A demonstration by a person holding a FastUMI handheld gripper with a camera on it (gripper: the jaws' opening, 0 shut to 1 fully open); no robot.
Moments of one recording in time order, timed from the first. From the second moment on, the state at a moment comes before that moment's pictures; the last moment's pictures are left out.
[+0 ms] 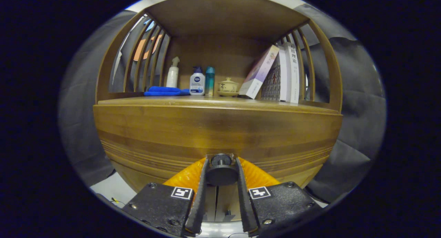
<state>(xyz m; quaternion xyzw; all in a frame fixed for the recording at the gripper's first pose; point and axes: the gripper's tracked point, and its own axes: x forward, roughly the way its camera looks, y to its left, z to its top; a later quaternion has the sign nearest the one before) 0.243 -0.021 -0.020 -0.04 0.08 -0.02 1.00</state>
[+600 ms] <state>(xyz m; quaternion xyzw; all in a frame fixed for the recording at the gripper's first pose) 0.190 -0.026 -0.025 -0.04 0.09 -0.02 0.99</state>
